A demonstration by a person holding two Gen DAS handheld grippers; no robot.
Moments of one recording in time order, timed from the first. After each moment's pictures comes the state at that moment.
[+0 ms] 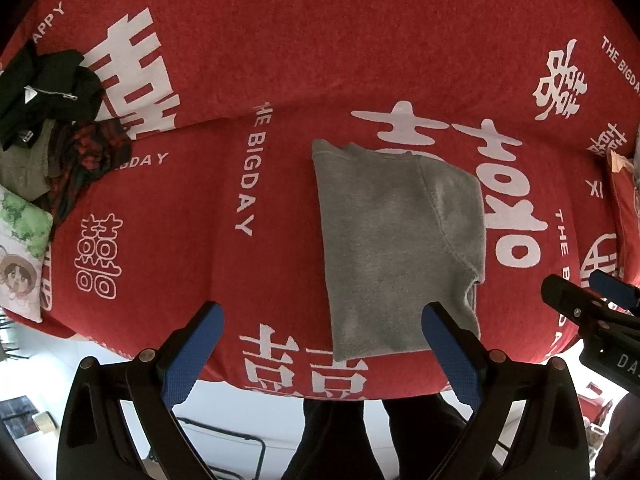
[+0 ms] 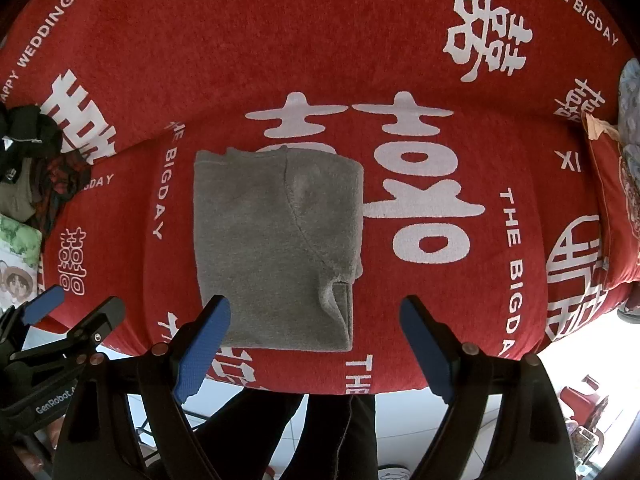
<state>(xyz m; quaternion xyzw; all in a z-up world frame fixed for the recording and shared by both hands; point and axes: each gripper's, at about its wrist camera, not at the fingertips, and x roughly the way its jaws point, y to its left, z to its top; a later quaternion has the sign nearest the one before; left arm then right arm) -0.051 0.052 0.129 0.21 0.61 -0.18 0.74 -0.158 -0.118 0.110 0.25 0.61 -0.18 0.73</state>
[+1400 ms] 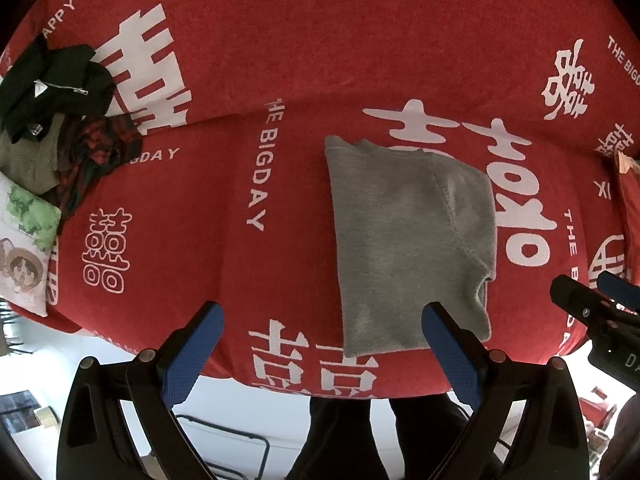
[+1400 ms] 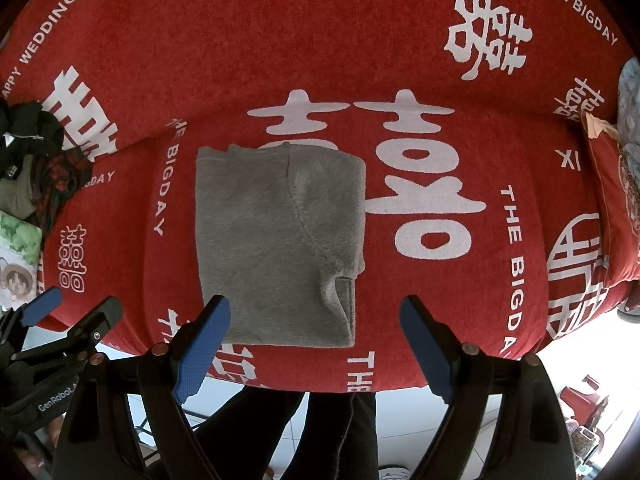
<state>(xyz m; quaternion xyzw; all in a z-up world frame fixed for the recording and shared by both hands) -0.050 0.065 0.128 0.22 0.61 -0.17 0.74 -0.161 -0.114 0.110 0.25 0.61 -0.18 0.73</state>
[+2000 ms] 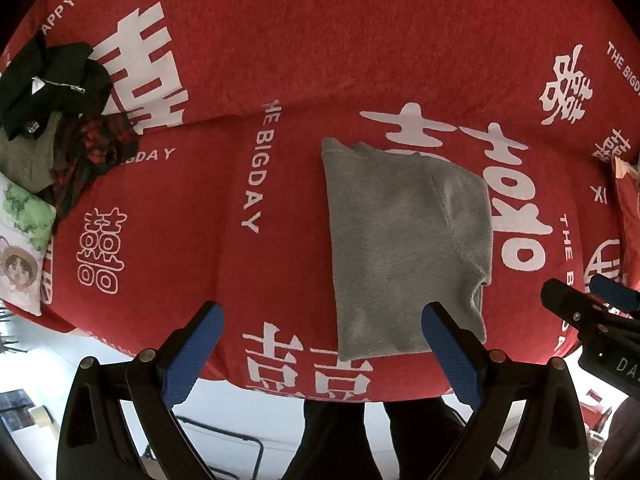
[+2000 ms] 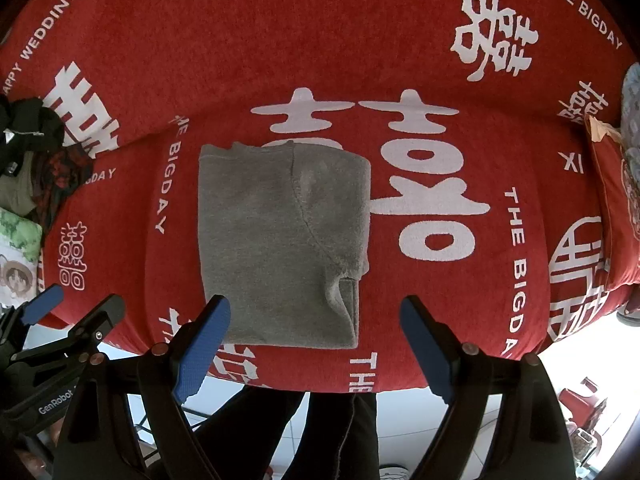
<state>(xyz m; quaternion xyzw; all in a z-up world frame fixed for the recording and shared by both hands) -0.048 0.063 0.127 0.21 0.61 -0.18 0.74 -0.157 -0.109 0.109 0.25 0.61 -0.18 0.73</state>
